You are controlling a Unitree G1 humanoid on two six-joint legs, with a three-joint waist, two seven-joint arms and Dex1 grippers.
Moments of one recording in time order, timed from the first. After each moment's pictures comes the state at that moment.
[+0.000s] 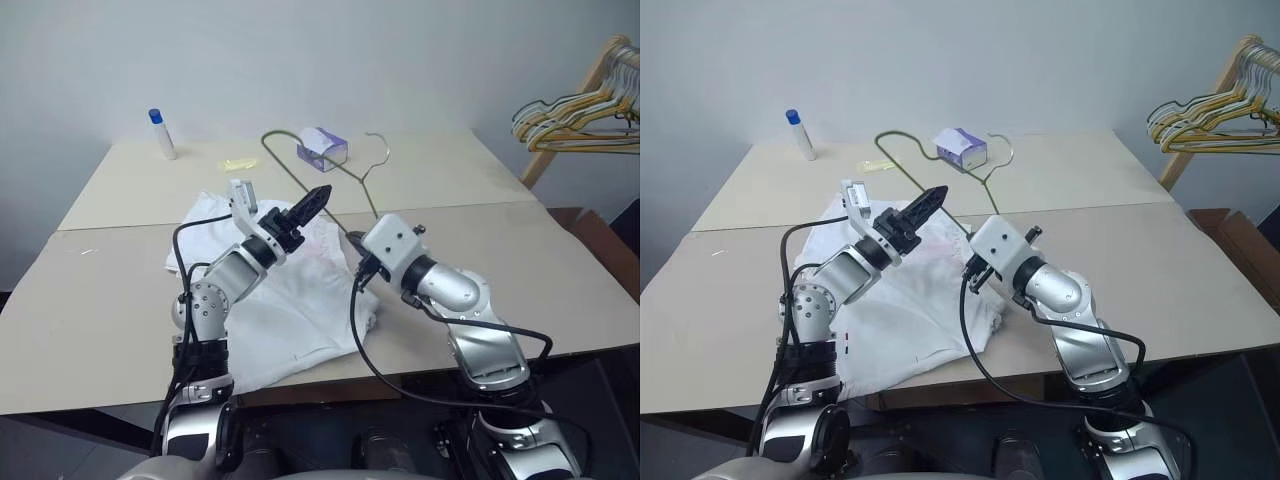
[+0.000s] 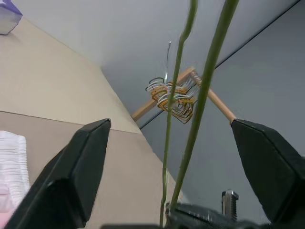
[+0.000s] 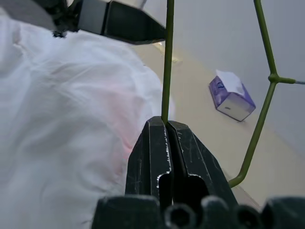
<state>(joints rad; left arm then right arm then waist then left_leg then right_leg) -0.53 0.04 0.26 -0.01 -1.02 0.79 -0.22 -0.36 -0.34 0.24 -0.41 -0.15 0.53 0.55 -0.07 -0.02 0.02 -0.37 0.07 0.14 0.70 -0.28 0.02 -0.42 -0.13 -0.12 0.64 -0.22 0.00</state>
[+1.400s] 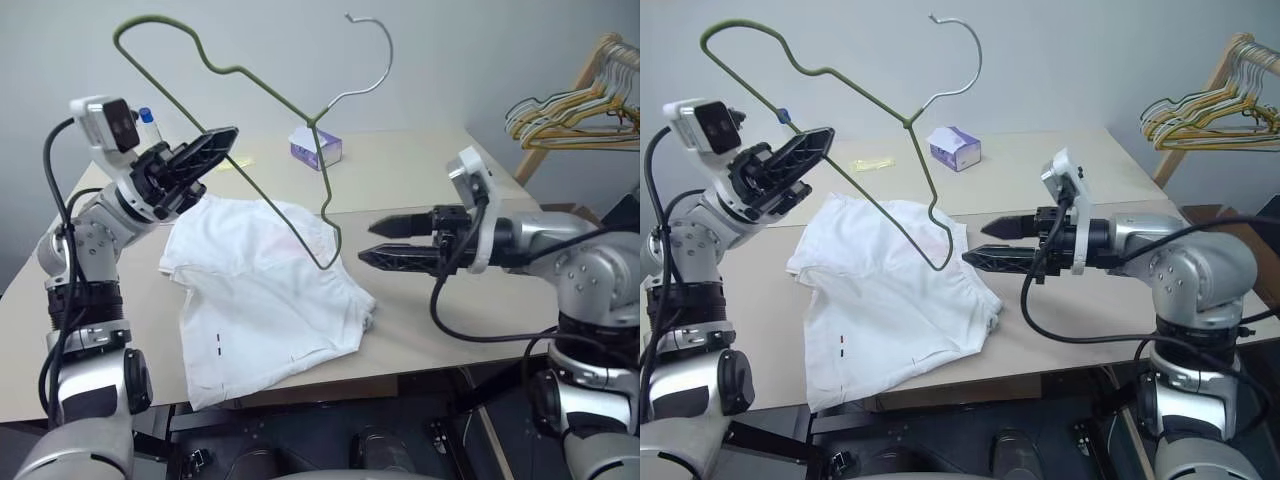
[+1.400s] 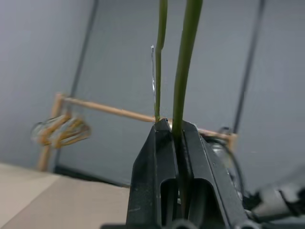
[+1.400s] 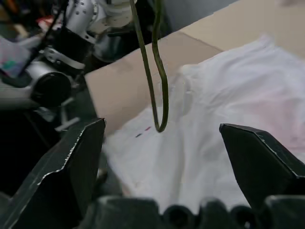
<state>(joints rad) -0.79 0.59 0.31 0.33 -1.02 0.79 -1.34 -0.69 -0.59 -0.16 -0.24 0.77 1.33 1.05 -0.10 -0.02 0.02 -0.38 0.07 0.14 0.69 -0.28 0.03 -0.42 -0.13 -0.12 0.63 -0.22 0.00</state>
